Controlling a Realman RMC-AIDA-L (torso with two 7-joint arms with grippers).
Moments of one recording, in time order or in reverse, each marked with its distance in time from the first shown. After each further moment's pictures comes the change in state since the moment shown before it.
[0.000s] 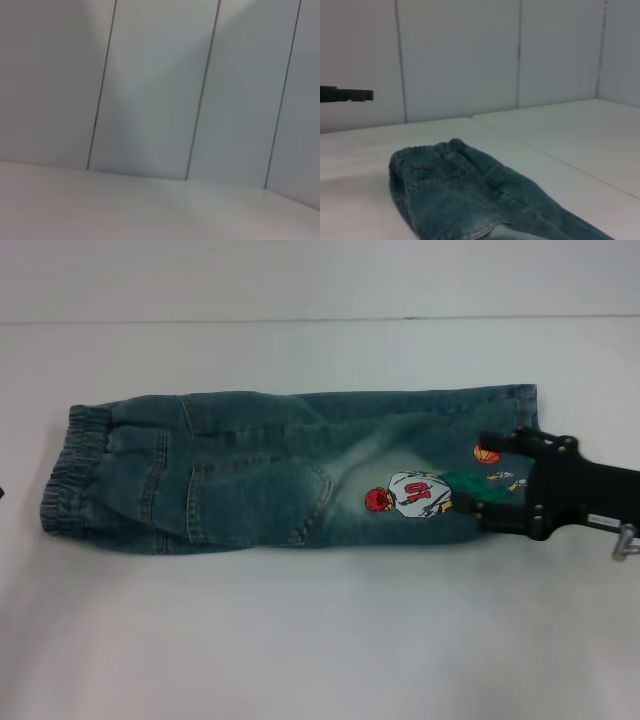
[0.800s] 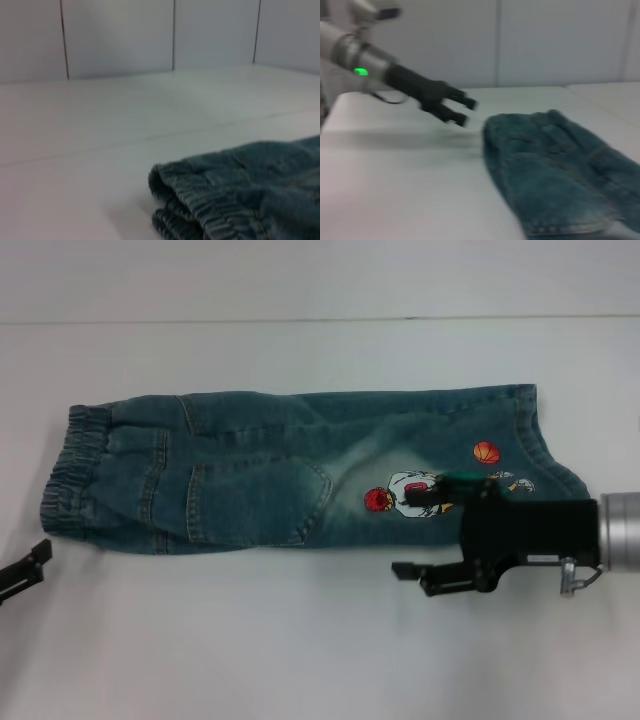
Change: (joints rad) left arm -0.064 0.011 0.026 0.071 0.290 -0.194 0.064; right arm 0.063 0.000 -0.235 0.016 -0.024 0.013 0.006
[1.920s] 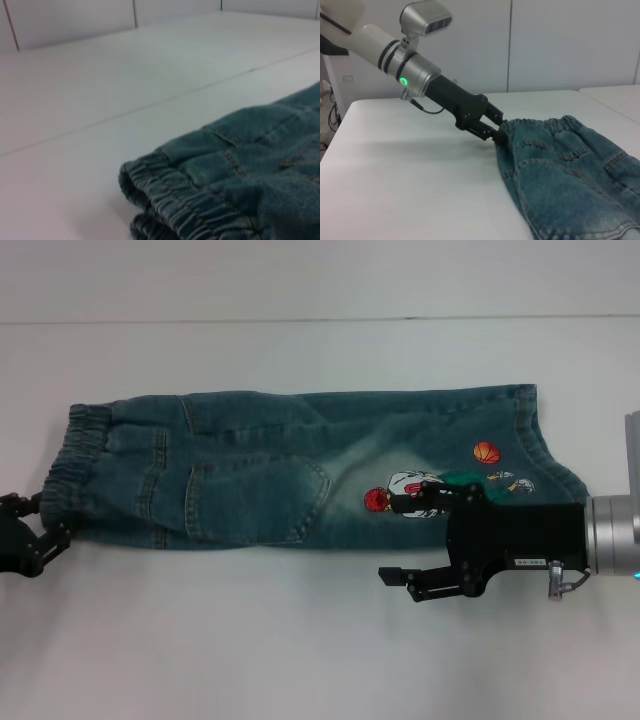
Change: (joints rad) left arm -0.112 0.007 0.167 0.026 0.094 -0.171 -0.077; right arm 0.013 0.006 -0.037 0.019 0.023 -0.001 0.013
